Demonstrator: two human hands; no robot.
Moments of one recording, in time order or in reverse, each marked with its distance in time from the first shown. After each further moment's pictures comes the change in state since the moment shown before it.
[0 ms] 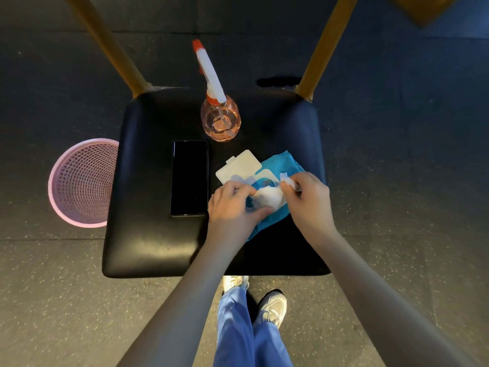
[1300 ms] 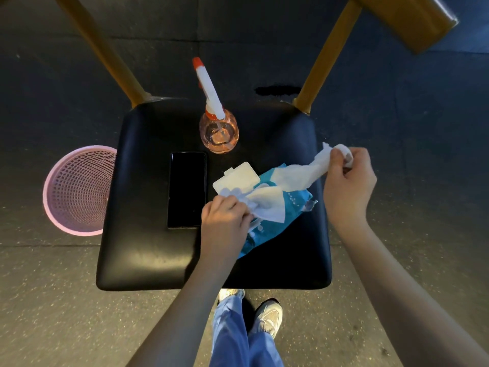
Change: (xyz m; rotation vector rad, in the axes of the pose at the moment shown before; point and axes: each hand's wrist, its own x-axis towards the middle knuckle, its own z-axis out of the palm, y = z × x) left_hand 0.002 -0.010 0.006 0.159 0.270 0.253; right_hand 0.038 -0.013 -0.048 0.289 0.477 0.109
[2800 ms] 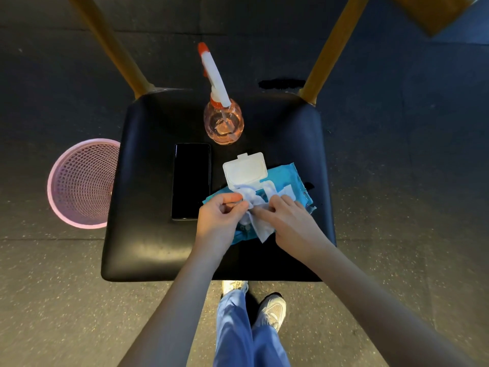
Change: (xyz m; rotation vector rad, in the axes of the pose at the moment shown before) left_hand -0.002 0.007 -0.032 -0.846 -0.144 -0.762; right_hand -0.068 0.032 0.026 -0.734 -1.040 -0.681
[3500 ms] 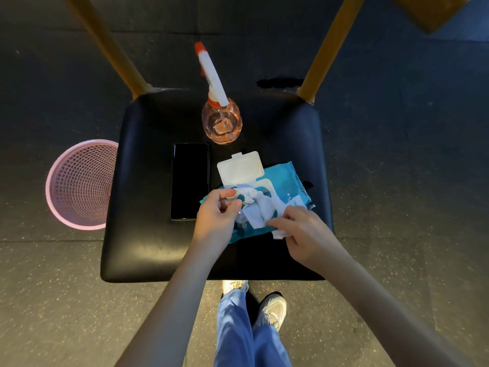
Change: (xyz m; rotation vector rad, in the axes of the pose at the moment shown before) left_hand 0.007 -0.001 -0.005 0.153 -0.017 0.052; right_hand -0.029 0.012 0.005 0.172 0.067 0.076
